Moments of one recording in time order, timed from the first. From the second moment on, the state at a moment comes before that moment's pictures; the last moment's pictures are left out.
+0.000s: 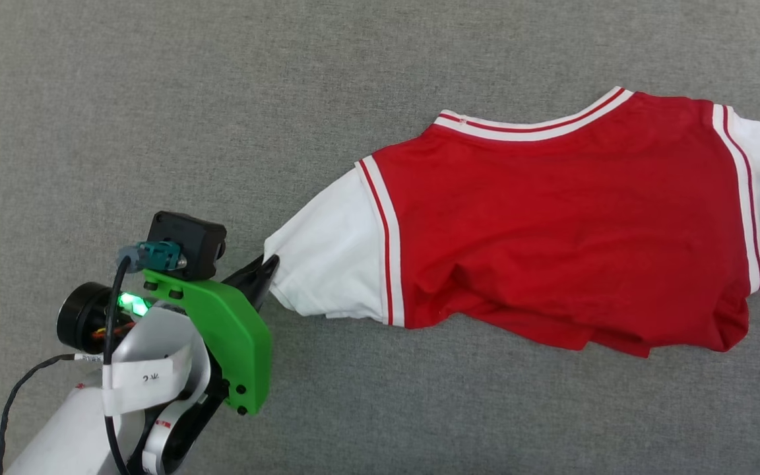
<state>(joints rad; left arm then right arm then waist) -0.27 0.55 -0.43 -0.43 -0.58 0.22 0.68 -0.65 -0.52 -0.05 0.29 0.33 0.13 1.01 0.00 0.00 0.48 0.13</state>
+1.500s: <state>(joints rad) -0.35 0.56 -0.25 -0.34 -0.52 0.22 0.34 -0.51 -0.61 -0.09 0.02 0.47 0.13 0.65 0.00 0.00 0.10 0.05</state>
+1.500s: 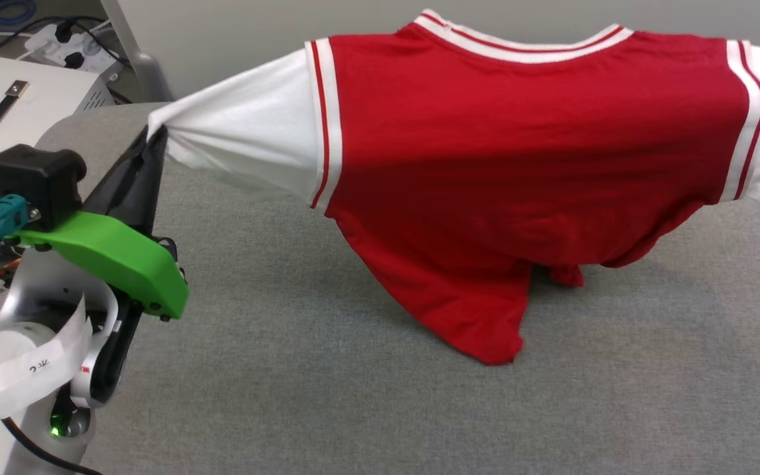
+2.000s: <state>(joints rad) -0.53 0.64 -0.17 -0.38 -0.50 0.20 0.30 -0.66 -0.59 -0.18 -0.09 0.48 0.13 0.58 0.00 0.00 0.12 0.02</state>
